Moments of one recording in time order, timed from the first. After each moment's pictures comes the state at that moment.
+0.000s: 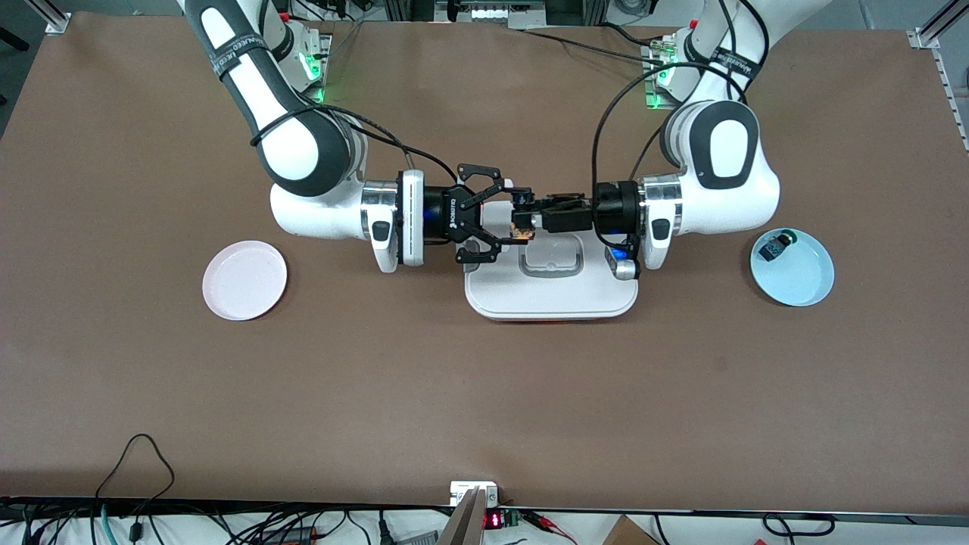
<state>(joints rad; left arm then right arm) -0.17 0.27 -0.25 -1.90 -1.68 2.04 -0.02 0.42 0.48 0.20 -1.63 1.83 2.14 -1.66</state>
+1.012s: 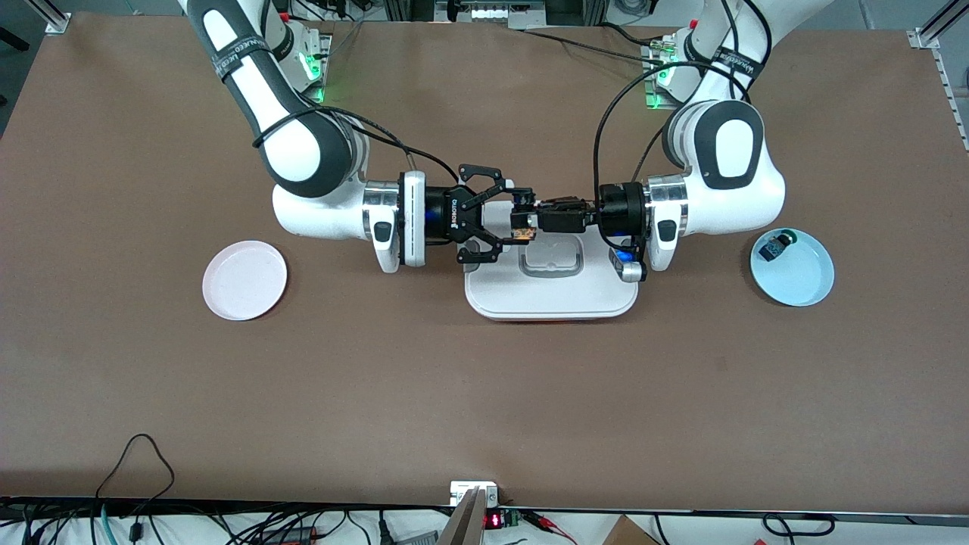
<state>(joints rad) -0.16 0.27 -0.25 -1.89 -1.69 2.04 -0.02 0.42 0.48 0.20 -1.64 1.84 2.14 -1.66</state>
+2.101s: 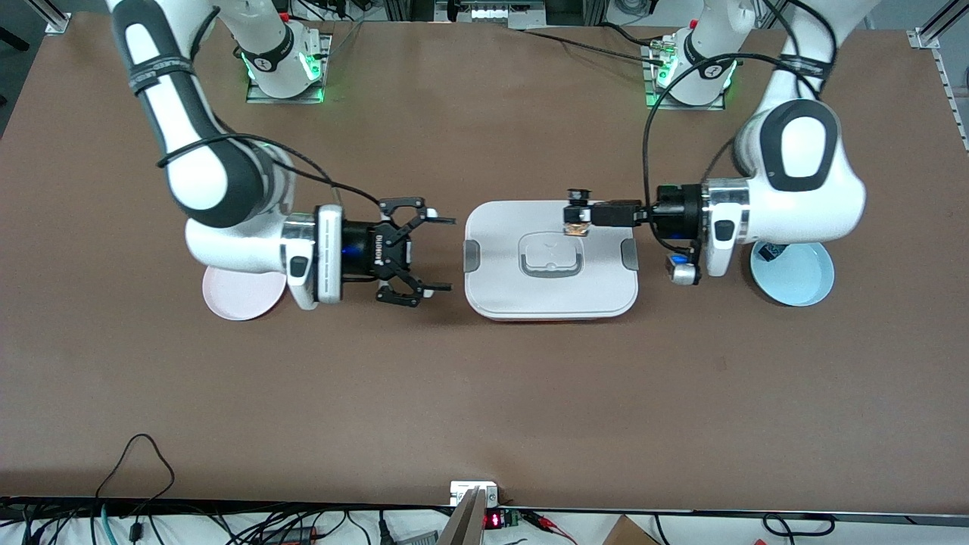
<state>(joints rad) 0.01 0.23 -0.23 -1.85 -1.25 1.83 -0.03 0.20 0.48 0.18 -1.61 1.61 1.94 -1.61</state>
